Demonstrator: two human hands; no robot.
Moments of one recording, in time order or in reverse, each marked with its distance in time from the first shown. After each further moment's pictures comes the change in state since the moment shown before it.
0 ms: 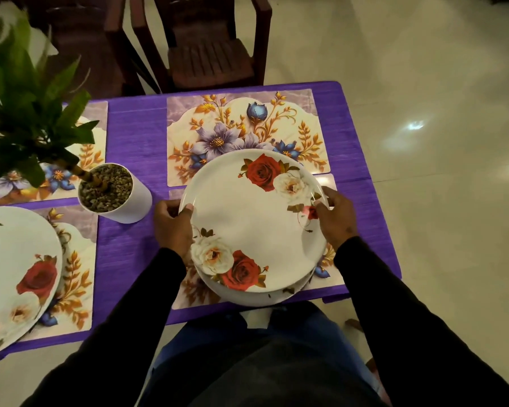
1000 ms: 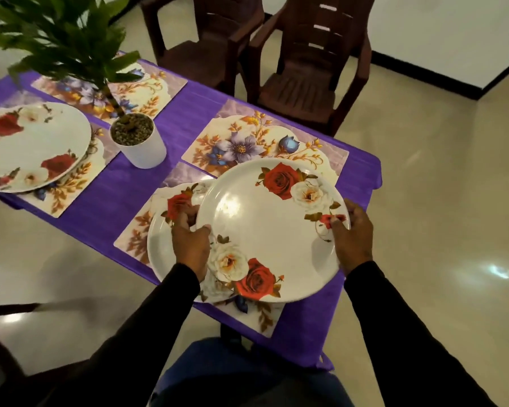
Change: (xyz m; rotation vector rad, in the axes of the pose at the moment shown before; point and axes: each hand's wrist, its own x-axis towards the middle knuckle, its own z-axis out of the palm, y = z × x) left_hand -0.157 0.024 0.124 -0.464 0.333 -0.173; right_hand 0.142 0.000 -0.104 0.092 -0.316 -0.271
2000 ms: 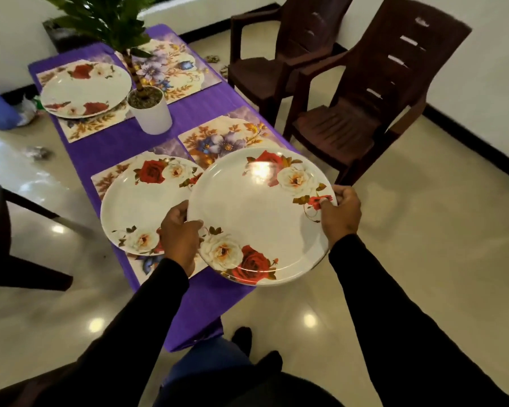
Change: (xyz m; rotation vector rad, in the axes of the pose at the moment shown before) left_hand -0.128 -0.010 0.177 -0.220 0.409 -0.011; right_hand 0.172 -0.042 -0.106 -0.001 -0.365 -0.123
